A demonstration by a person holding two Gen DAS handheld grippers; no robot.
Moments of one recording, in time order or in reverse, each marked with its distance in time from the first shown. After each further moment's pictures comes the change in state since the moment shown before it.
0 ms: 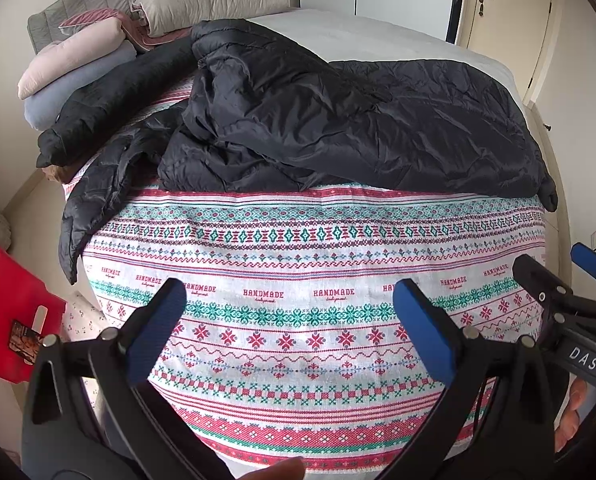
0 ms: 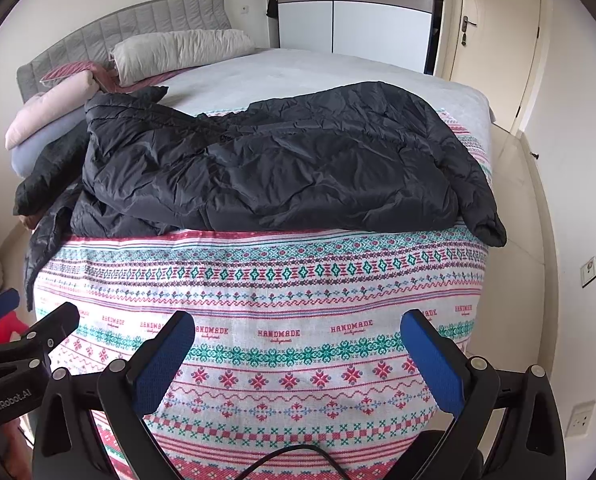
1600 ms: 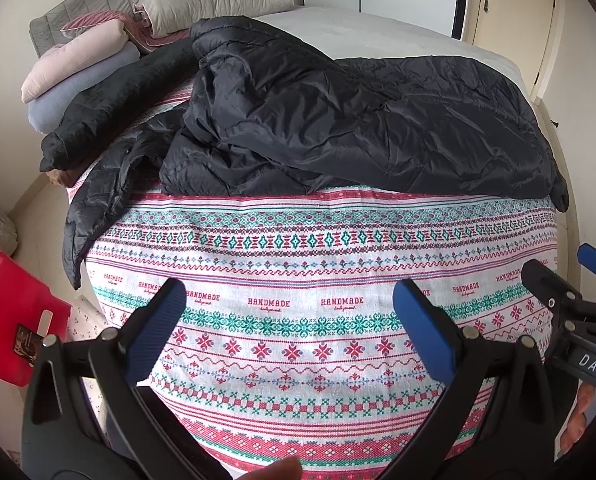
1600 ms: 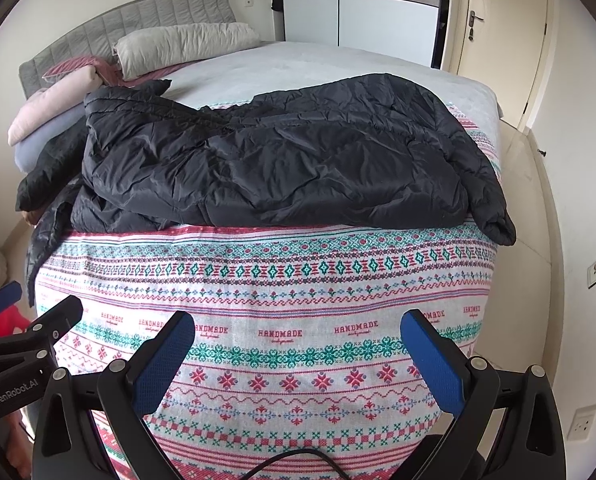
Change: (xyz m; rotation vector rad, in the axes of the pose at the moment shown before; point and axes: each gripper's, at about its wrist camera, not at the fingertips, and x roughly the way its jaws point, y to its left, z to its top) left arm 0.013 -0.002 0.006 0.010 0.004 0.031; right arm 0.012 -0.001 0.004 -0.008 0.022 0.024
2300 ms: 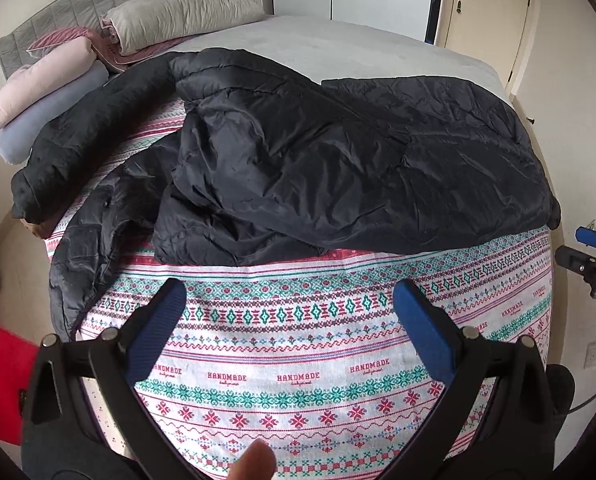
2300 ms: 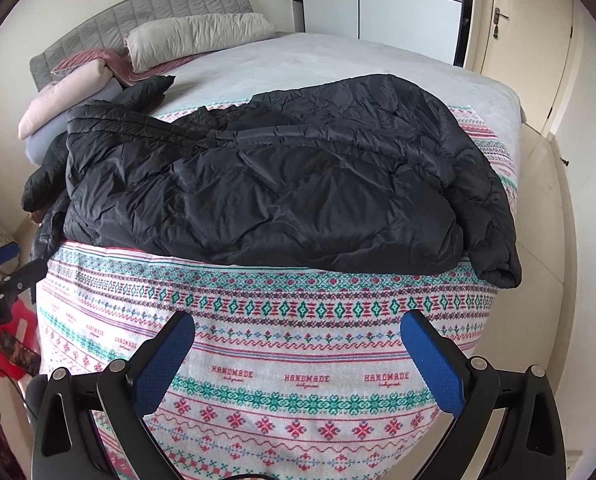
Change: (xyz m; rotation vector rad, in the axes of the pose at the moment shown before) left arm 0.028 0.047 0.074 0.065 -0.029 -0.105; right arm 0.037 -0.076 0.058 -0.033 0.065 0.088
